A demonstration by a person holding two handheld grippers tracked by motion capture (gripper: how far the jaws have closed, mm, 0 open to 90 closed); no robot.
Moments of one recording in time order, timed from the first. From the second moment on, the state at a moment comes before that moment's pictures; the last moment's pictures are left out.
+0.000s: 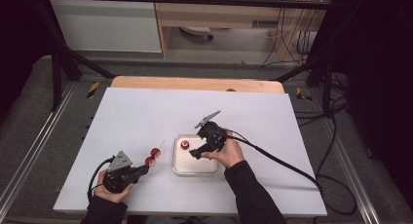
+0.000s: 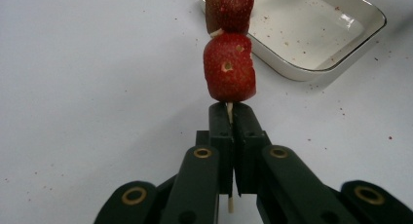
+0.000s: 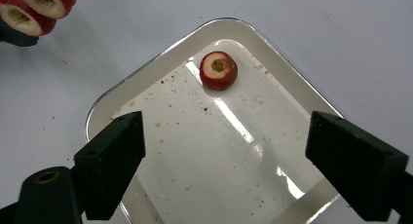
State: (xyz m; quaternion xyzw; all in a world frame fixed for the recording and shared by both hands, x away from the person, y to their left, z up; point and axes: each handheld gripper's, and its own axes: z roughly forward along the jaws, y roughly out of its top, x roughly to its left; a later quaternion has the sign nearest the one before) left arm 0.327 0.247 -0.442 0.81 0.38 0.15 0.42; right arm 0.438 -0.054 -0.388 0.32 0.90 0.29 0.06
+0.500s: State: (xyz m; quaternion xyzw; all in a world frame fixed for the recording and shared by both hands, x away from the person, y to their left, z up) left arm 0.328 0.248 -0.441 0.81 0.38 0.15 0.41; right arm 0.474 -0.005 -0.395 0.29 0.93 0.24 0.04
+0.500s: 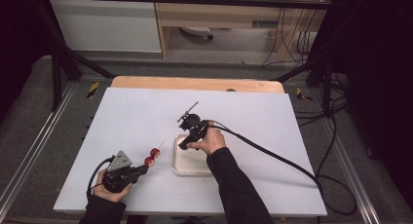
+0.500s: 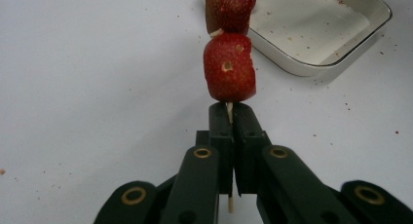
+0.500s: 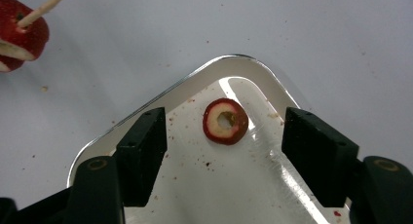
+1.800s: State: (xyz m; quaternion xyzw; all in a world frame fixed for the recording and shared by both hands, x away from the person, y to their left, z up) left arm 0.329 0.247 -0.442 0.82 0.38 0.15 0.41; right arm 0.494 0.005 -0.411 0.32 0.93 0.20 -0.01
